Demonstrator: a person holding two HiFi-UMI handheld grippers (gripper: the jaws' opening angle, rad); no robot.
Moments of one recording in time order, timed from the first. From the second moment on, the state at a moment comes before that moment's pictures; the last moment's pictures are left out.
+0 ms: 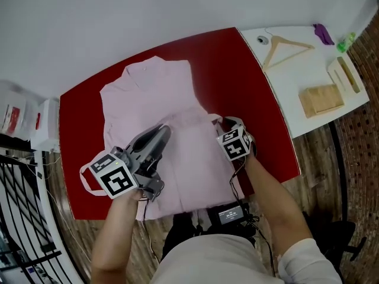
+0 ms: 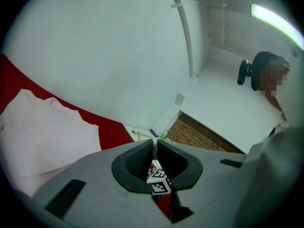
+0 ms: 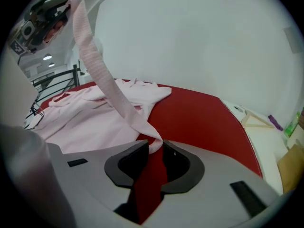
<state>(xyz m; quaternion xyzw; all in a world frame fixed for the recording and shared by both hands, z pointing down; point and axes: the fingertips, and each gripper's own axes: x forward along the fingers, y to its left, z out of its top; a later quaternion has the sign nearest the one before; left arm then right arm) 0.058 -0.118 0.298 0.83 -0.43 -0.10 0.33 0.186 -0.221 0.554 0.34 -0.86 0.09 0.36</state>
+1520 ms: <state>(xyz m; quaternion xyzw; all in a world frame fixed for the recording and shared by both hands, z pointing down) -0.157 -0.022 0.556 0.66 -0.56 0.14 0.48 0.161 -0.180 0.531 0.29 -0.88 0.01 0.37</state>
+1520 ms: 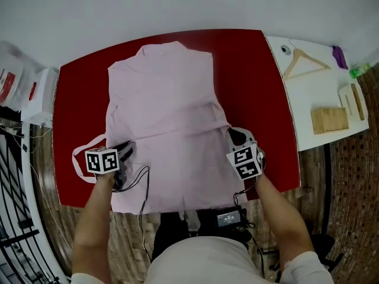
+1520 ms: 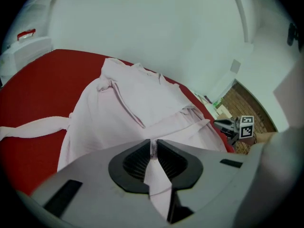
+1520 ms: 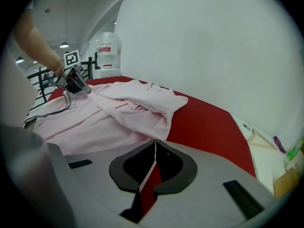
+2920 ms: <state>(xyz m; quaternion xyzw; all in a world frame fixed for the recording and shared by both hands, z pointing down) -0.145 0.042 0.494 0.64 -0.65 0.05 0.42 0.208 -0.205 0.561 0.36 -0.82 0.04 0.44</state>
